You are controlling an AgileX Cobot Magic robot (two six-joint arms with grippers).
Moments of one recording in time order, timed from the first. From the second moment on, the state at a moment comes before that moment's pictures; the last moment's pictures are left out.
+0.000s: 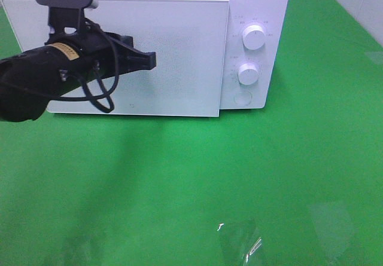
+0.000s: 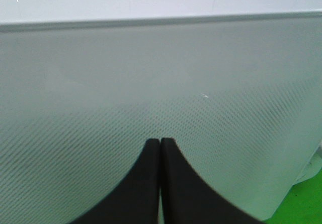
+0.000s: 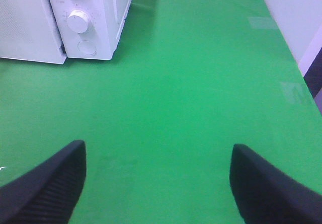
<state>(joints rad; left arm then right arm) -0.61 1.78 -0.83 -0.34 -0.62 0.13 0.08 0.00 -0.49 -0.07 0.97 0.04</state>
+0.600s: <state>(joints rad) -0.69 1.97 -1.12 -0.50 -0.42 0.23 0.08 0.00 -0.49 -0.07 0.97 0.04</state>
